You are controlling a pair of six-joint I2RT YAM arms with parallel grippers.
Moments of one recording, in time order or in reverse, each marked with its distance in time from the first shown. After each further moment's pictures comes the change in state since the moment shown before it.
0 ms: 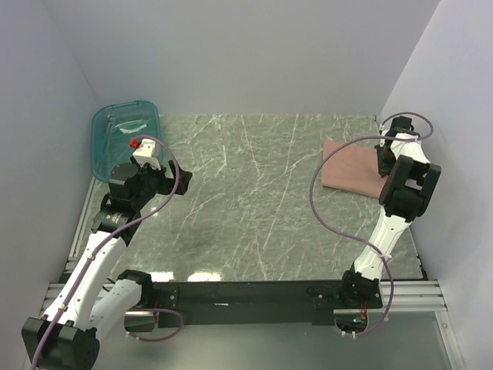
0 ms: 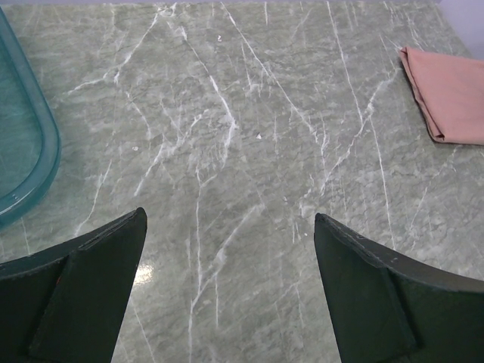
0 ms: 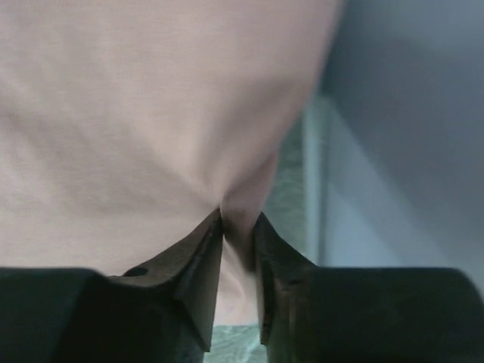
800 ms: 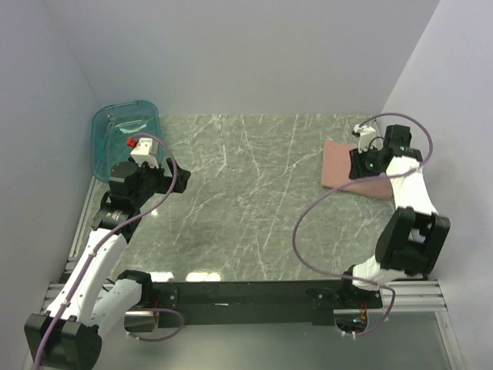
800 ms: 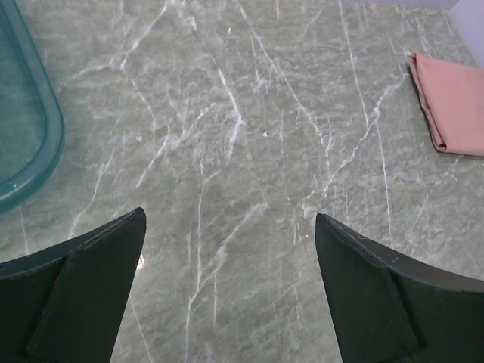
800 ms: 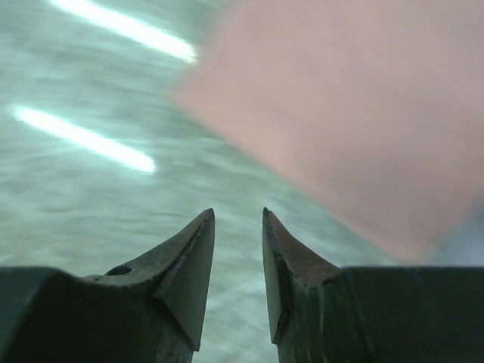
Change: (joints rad) left arm 0.016 0.012 0.000 -0.003 -0.014 -0.030; right arm 0.097 -0.594 -0.438 0.002 -0.441 -0.223
